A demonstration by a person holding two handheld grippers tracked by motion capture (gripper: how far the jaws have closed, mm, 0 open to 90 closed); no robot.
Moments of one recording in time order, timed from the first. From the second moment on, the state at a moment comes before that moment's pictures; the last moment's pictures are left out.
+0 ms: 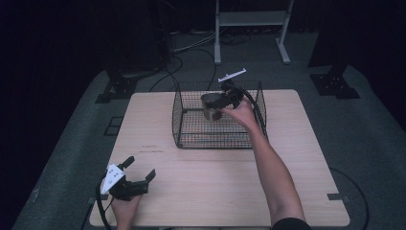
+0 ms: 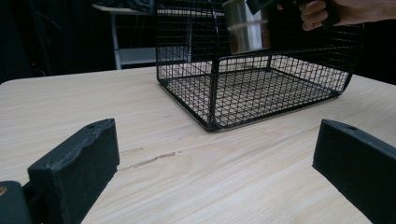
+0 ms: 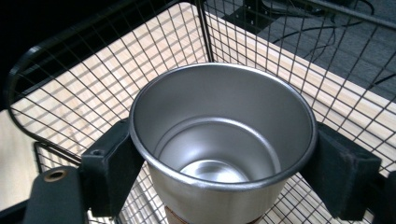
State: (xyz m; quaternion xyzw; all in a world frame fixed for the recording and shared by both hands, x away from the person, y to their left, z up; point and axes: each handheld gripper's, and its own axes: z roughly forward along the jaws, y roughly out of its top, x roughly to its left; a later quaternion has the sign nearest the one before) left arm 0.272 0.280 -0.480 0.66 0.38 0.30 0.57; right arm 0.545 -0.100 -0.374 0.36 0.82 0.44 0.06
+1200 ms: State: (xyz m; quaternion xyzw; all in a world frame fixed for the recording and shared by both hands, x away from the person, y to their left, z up) left arm 0.272 0.281 -0.480 0.66 0.38 0.30 0.58; right arm 0.553 -0.088 -0.409 0.36 0.85 0.37 0.07
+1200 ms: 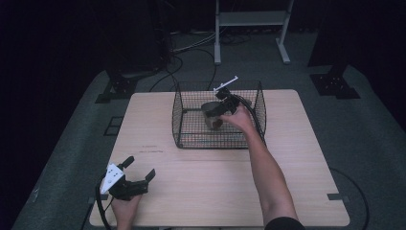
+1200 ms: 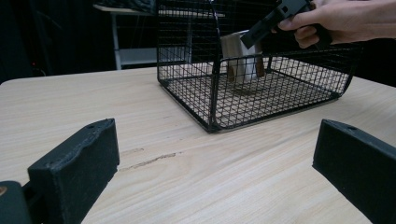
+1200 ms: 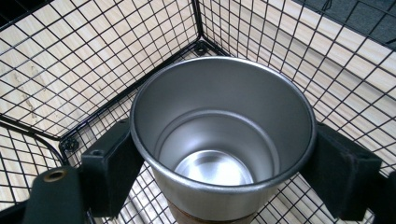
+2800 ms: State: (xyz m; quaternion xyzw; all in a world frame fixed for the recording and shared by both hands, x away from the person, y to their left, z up) left arm 0.272 0.280 -0.481 0.66 0.38 0.30 0.57; right arm 0.546 -0.097 -0.406 0.36 0.86 0.35 0.08
